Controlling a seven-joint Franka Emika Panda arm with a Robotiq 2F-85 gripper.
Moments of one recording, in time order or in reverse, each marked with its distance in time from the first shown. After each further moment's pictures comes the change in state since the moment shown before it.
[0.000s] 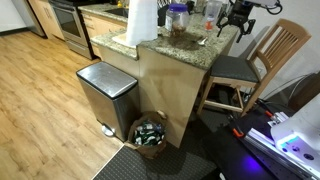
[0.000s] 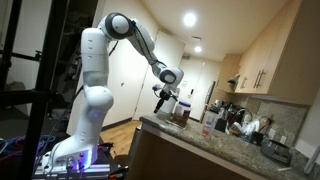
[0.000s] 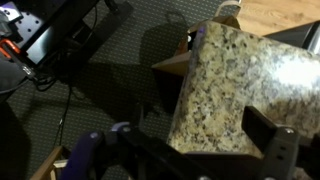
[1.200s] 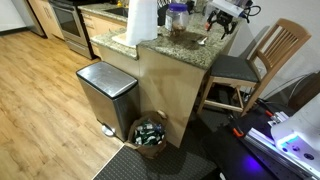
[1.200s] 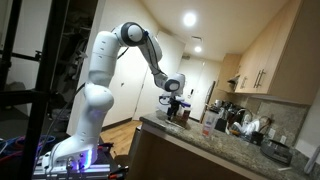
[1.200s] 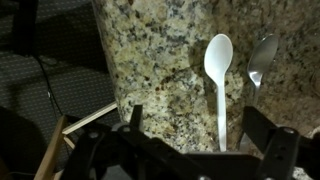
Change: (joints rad) arm 0.017 0.211 -0.032 0.075 -0.191 0.462 0.460
